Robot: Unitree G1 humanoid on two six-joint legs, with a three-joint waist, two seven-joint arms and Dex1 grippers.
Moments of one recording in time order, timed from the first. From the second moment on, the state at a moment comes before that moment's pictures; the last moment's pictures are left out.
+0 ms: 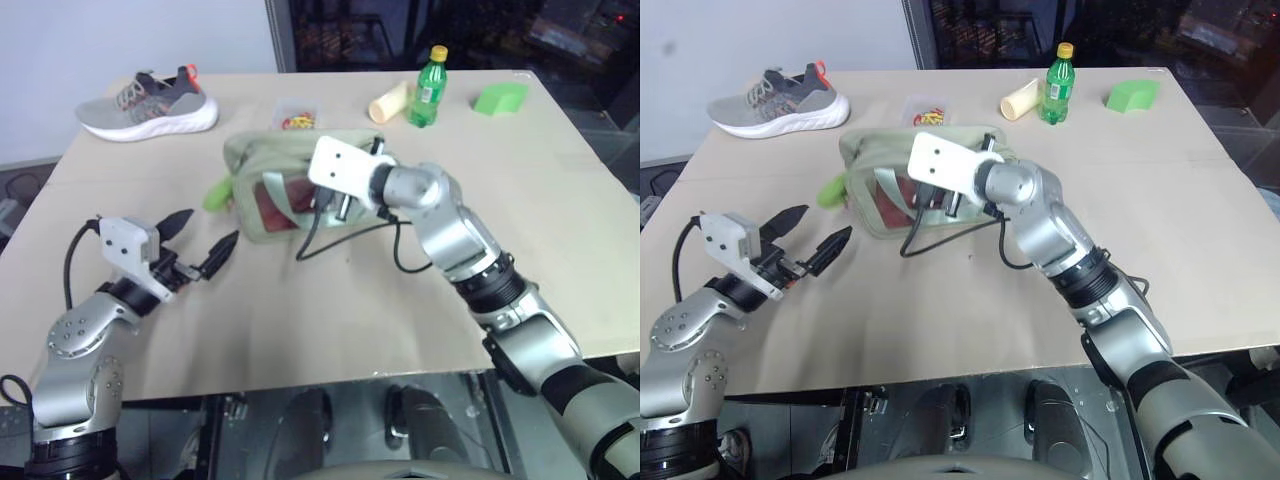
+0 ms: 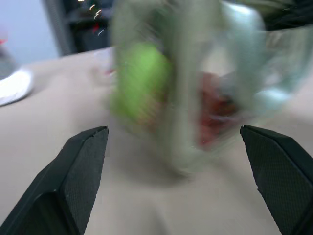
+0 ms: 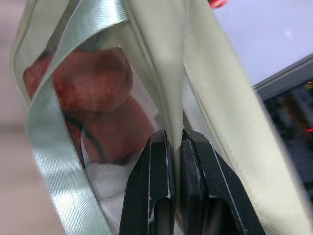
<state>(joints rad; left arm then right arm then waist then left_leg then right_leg) 0.01 0.62 0.41 -0.23 -0.51 0.23 -0.64 -0.96 -0.18 0.46 0.06 -0.36 0.50 0.70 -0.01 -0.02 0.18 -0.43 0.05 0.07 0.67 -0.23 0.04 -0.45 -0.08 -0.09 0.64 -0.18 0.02</state>
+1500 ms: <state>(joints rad) -0.67 1.00 0.01 0.27 -0.07 -0.55 -0.90 -1.00 -0.12 0.46 0.17 -0.37 0.43 0.63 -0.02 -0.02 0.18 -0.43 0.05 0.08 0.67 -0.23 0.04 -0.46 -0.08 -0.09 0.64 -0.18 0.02</state>
